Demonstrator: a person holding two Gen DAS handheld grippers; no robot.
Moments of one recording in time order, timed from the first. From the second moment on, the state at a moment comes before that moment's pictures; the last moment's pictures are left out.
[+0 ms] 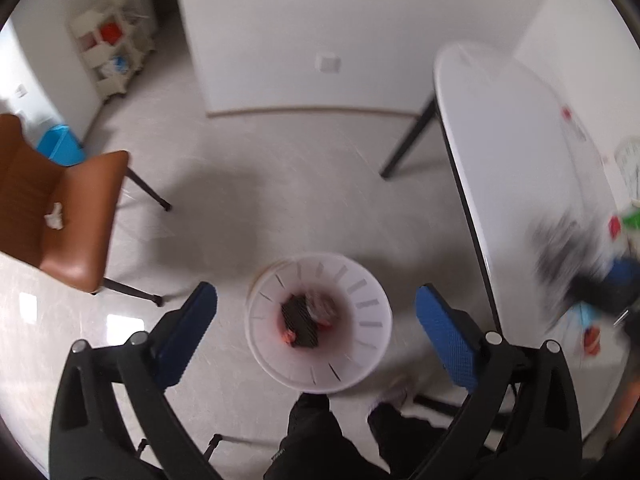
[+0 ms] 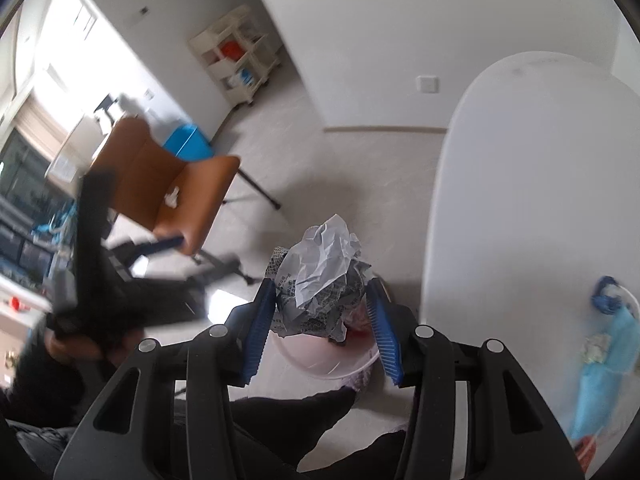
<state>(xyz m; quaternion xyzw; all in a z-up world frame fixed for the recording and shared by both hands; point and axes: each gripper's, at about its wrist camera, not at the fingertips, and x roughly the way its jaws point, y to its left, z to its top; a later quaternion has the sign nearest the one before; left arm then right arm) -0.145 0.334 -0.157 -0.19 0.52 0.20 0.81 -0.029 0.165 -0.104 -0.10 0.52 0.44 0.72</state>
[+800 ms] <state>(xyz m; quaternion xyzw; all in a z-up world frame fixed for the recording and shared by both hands) -0.119 0.263 -0.069 -0.18 0.44 0.18 0.86 0.011 0.052 -0.033 -0.03 0.48 0.34 0.81</state>
